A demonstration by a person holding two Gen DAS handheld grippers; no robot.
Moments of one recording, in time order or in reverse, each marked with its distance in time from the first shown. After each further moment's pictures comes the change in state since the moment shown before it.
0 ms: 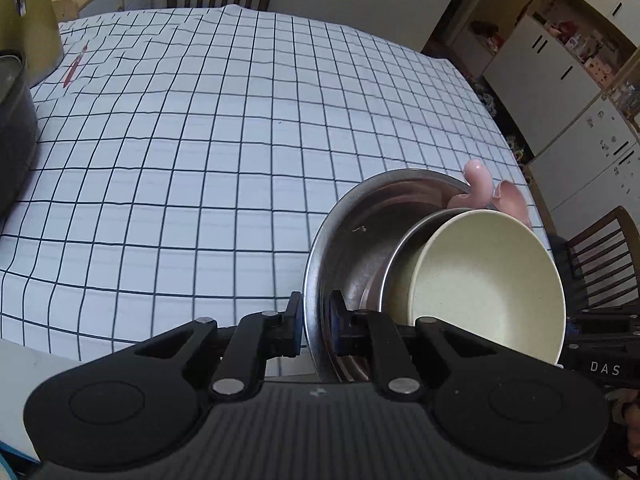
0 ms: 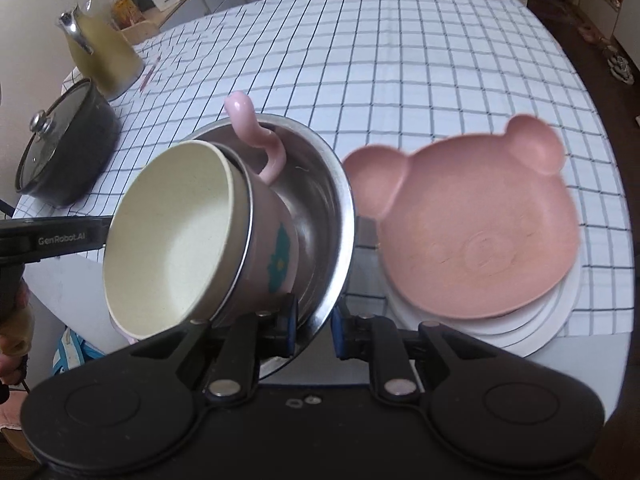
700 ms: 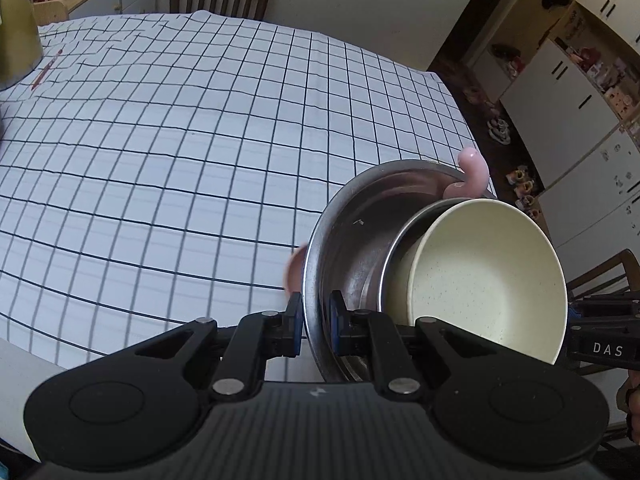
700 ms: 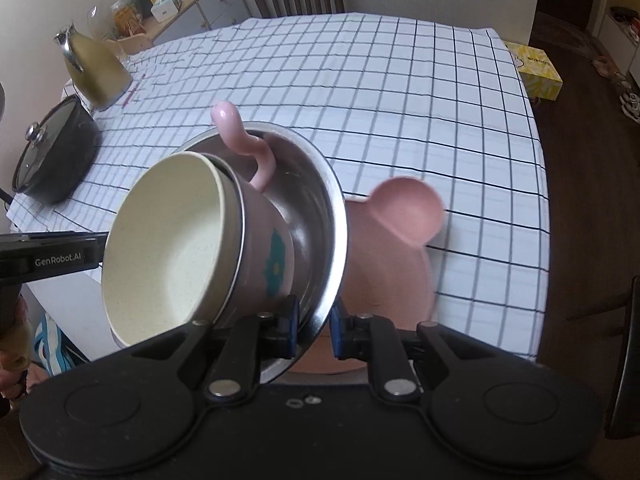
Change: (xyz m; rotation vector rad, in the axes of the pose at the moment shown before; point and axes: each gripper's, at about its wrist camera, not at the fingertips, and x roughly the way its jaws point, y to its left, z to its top) left arm 0.052 -0.134 0.020 -0.109 -0.037 0.054; right arm -0.040 -0.133 0.051 -0.122 0.004 0.020
